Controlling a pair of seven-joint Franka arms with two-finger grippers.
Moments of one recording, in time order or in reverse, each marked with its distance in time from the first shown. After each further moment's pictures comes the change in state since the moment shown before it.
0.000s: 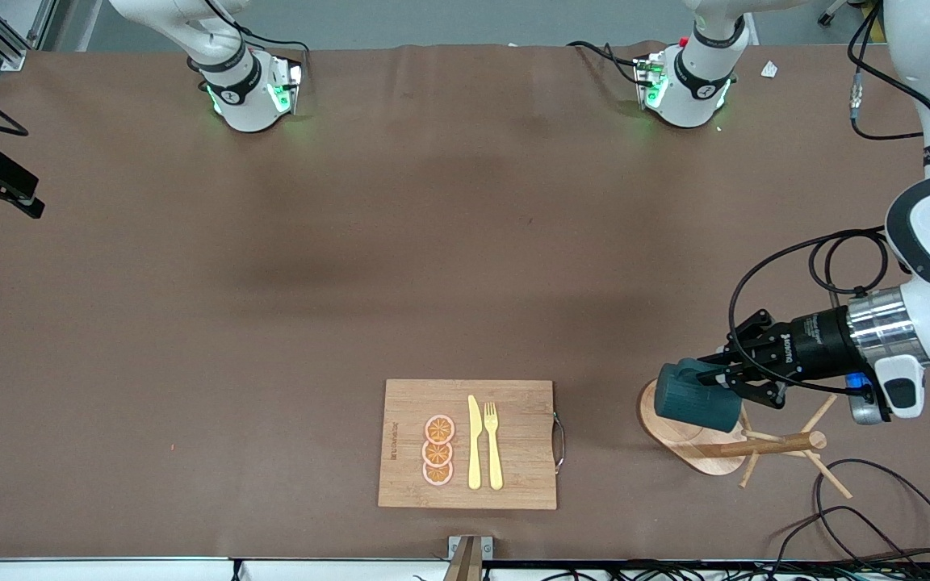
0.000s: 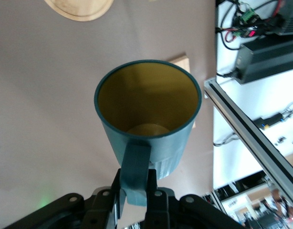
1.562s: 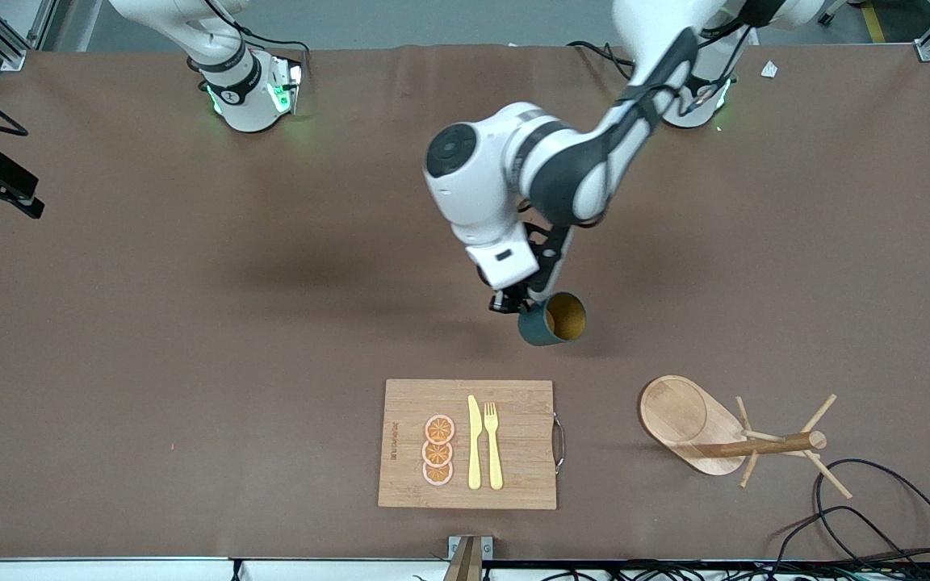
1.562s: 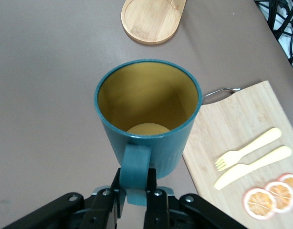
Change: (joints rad) left arm -0.675 0.078 -0.004 0.030 1.094 -0.081 -0.975; right arm 0.000 0.000 0.000 0.000 0.000 0.001 0.000
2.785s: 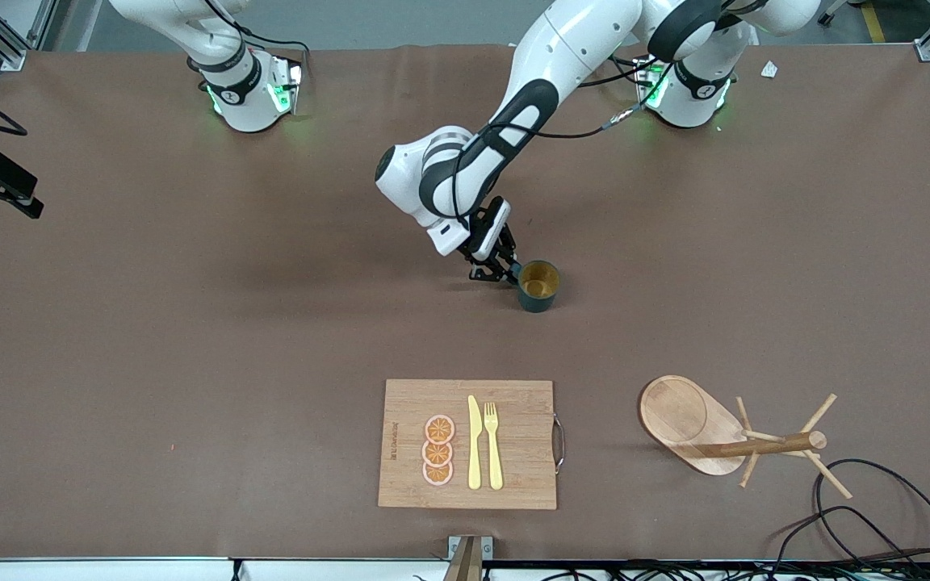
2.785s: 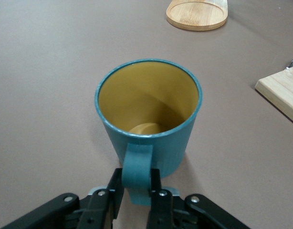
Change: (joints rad) left arm -0.314 0.318 0.012 -0.096 0.392 -0.146 -0.439; right arm 0.000 0.000 0.000 0.001 0.000 0.001 0.000
